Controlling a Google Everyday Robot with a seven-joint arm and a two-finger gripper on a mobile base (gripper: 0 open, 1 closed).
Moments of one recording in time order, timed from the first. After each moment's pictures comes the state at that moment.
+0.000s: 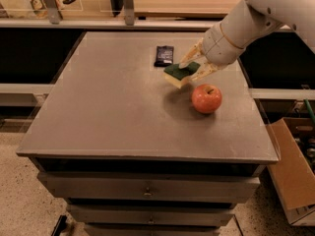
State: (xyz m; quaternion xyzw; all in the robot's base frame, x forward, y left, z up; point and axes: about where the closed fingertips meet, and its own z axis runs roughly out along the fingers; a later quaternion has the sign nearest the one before) arm 0.618 -0.110 0.872 -0.86 0.42 0.00 0.28
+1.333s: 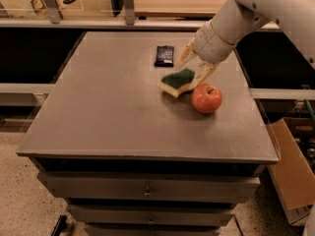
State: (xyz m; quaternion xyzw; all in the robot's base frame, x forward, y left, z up) arm 0.626 -0.093 0.867 -0.88 0.39 0.02 0.27
